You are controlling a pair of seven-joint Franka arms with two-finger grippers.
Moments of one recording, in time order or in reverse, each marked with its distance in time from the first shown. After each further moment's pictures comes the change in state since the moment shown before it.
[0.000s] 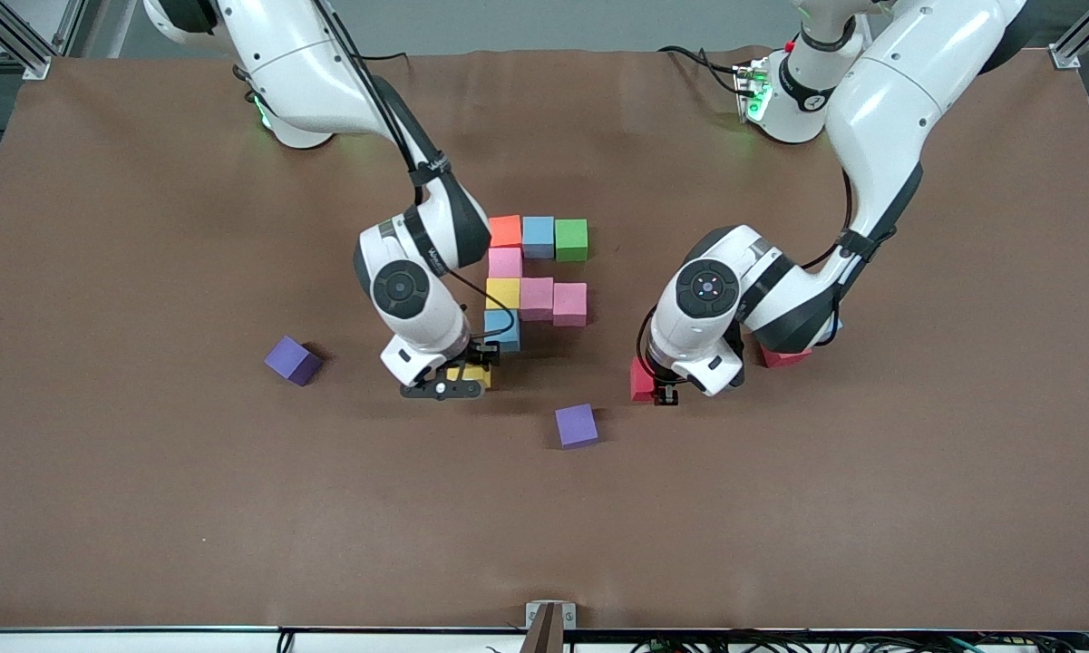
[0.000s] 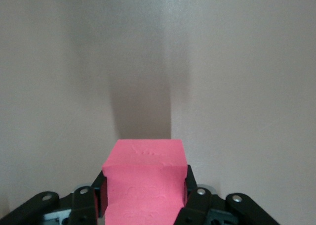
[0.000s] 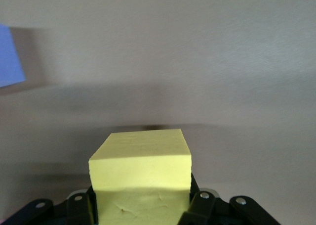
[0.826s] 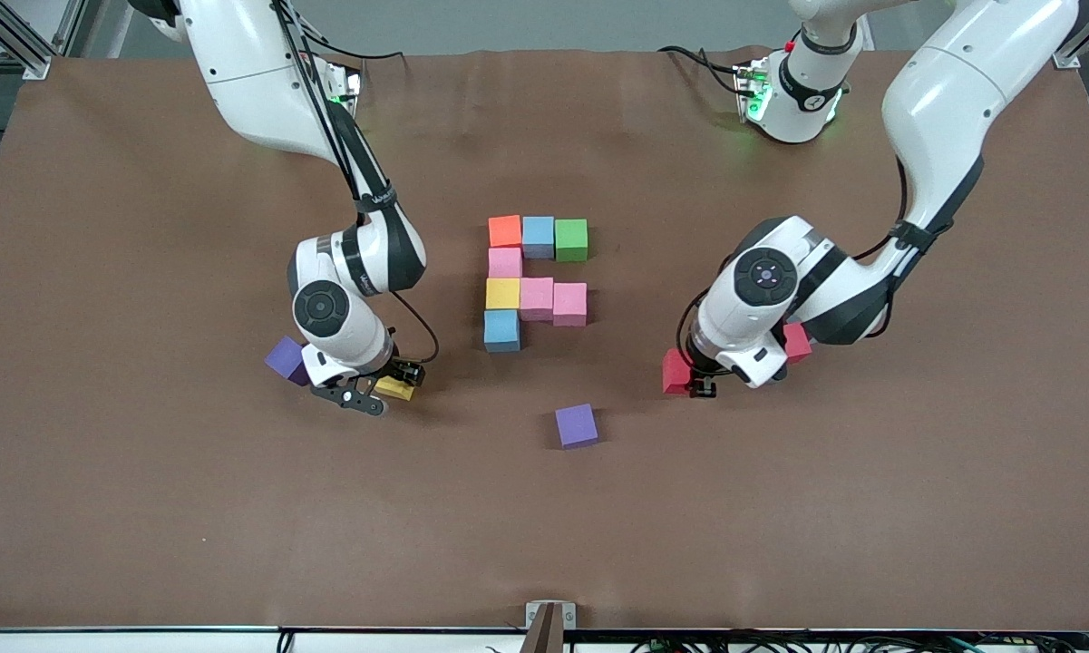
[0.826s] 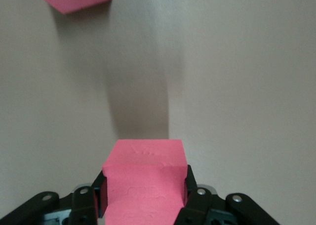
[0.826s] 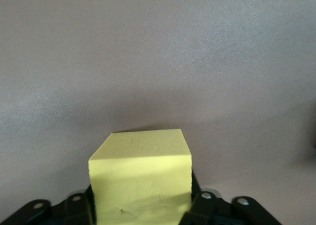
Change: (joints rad) left arm 0.231 -0.021 -0.174 -0.139 0.109 0.034 0.012; right arm -0.059 -0.075 -0.107 -0.271 0.000 0.154 0.126
